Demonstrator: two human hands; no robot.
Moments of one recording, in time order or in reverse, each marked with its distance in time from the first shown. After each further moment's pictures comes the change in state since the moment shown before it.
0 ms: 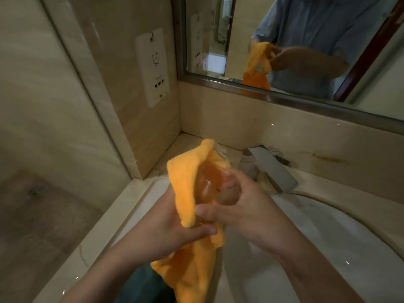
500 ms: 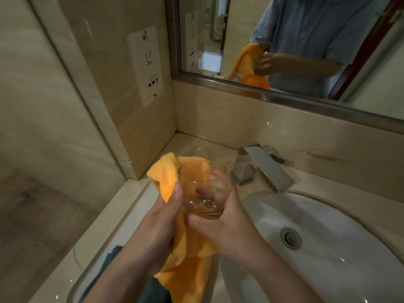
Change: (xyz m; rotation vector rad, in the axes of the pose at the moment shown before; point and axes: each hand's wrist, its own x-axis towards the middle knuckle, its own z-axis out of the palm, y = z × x) left_hand -0.003 0.006 0.022 -0.821 0.249 -0.433; right_hand 0.002 0.021 0.031 0.266 0.008 -0.036
